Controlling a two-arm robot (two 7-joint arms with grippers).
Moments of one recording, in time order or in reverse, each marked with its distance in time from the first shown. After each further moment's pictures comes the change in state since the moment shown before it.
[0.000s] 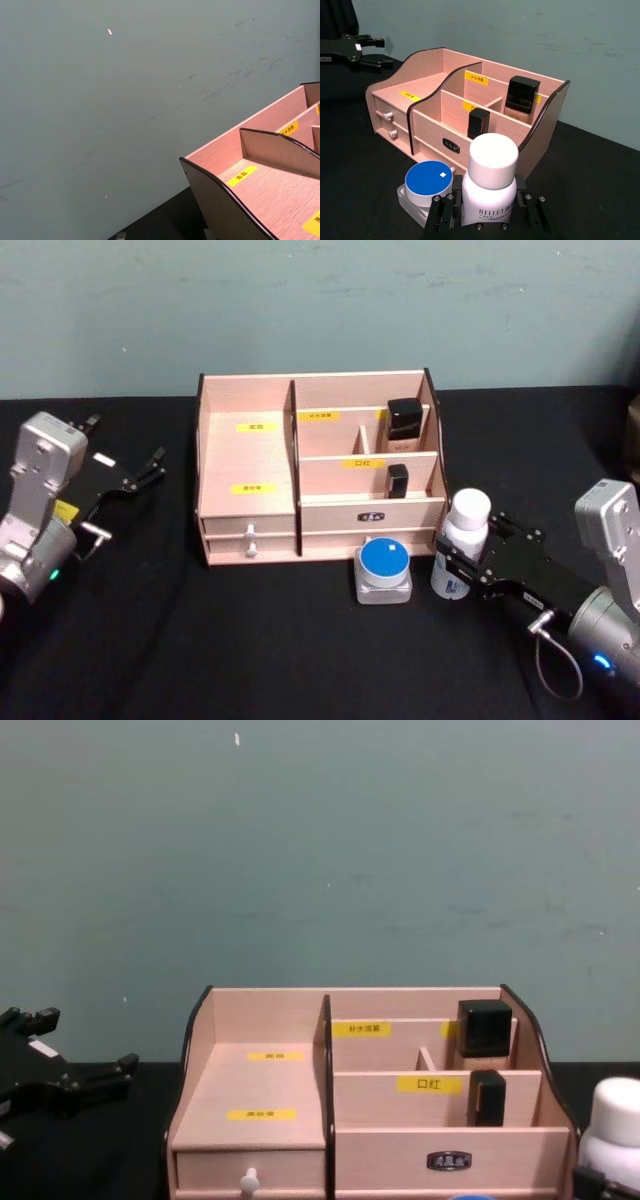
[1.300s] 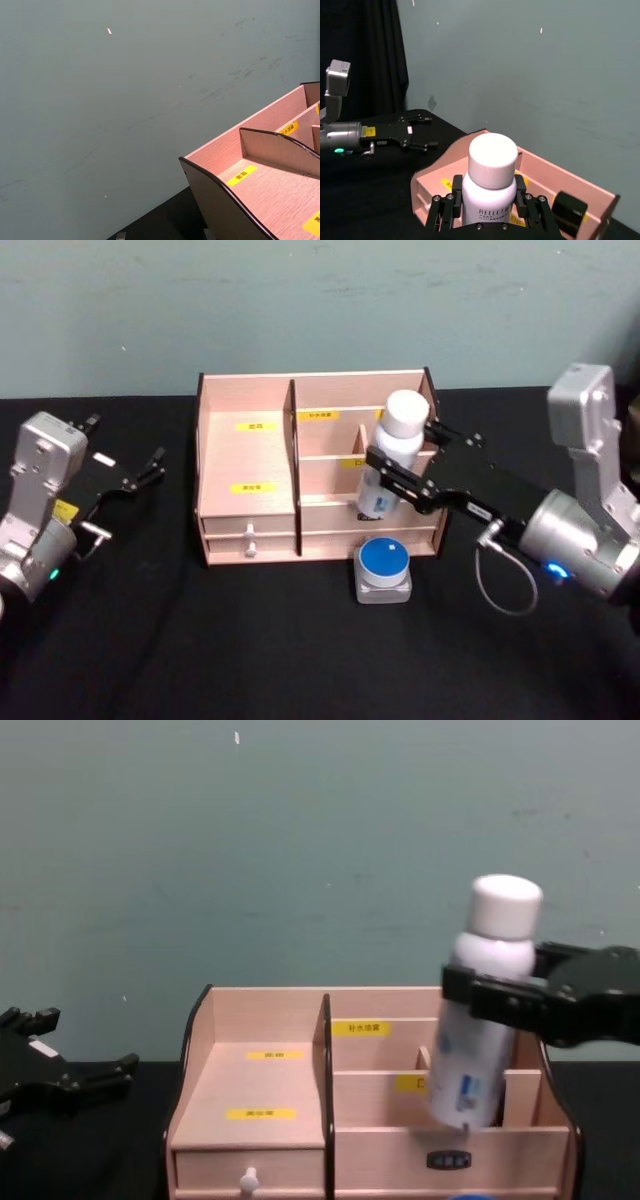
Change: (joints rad) left arm 0.000 0.000 0.000 0.000 0.000 0.000 0.000; right arm 0.199 -0.008 -0.097 -0.111 0.097 0.097 0.058
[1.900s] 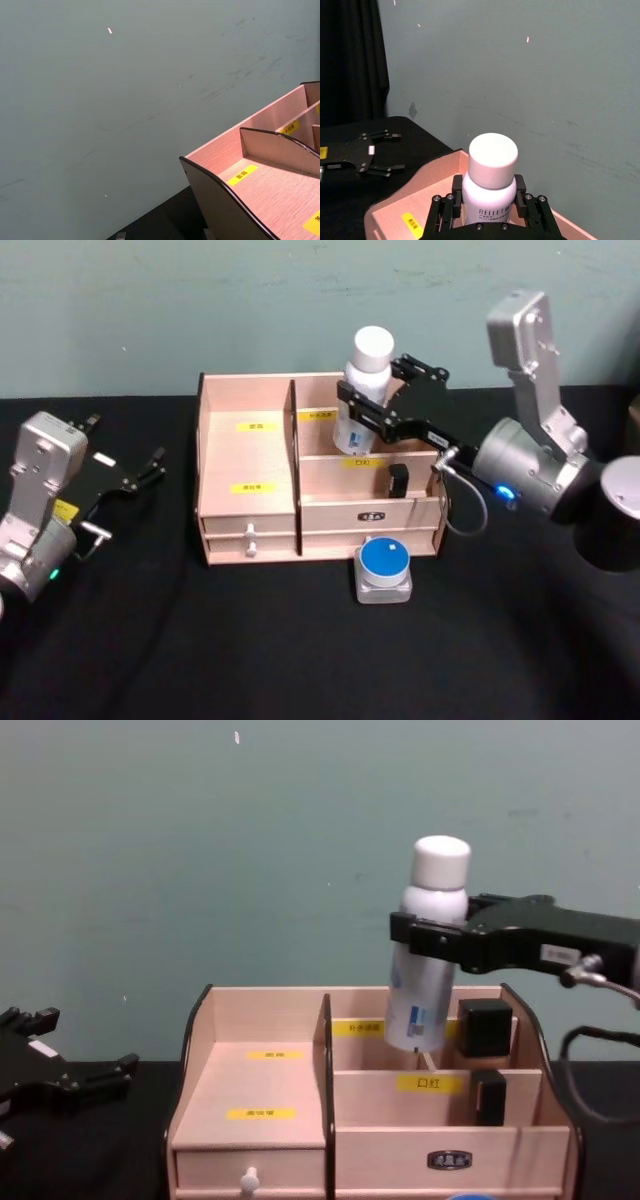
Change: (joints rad) left arm 0.000 0.000 0.000 0.000 0.000 0.000 0.000; right arm 0.266 -0.119 -0.082 0.244 -0.056 0.007 -0.010
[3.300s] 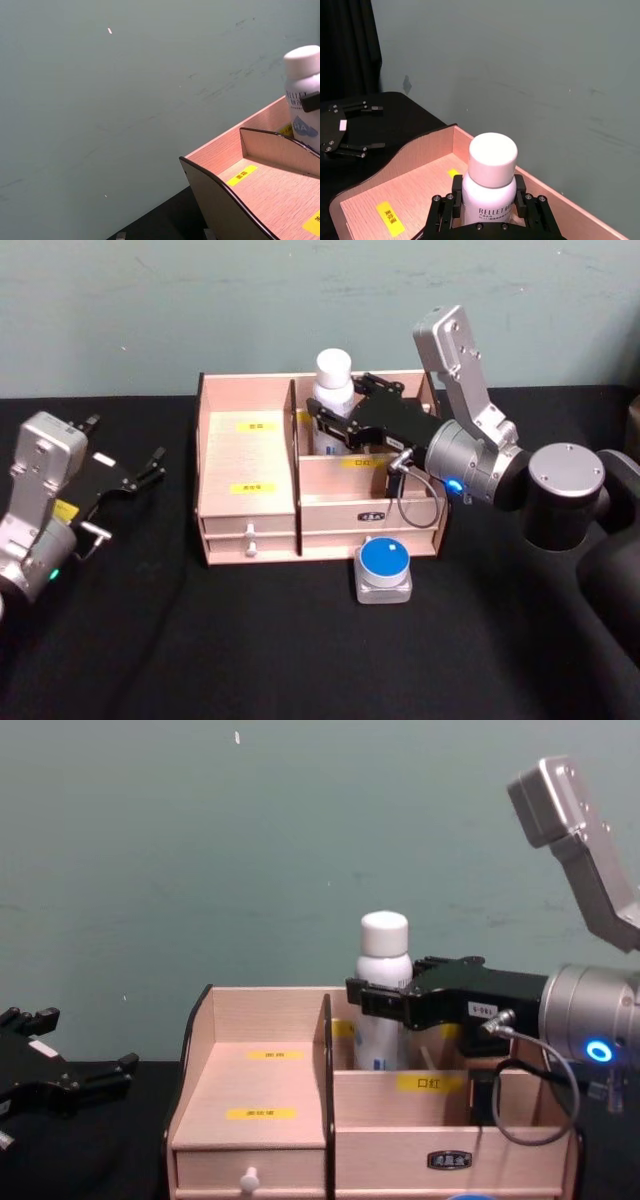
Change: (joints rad) left arm 0.000 0.000 0.000 0.000 0.000 0.000 0.000; right arm 0.147 -0.116 -0.066 0.305 -0.073 -0.034 0.031
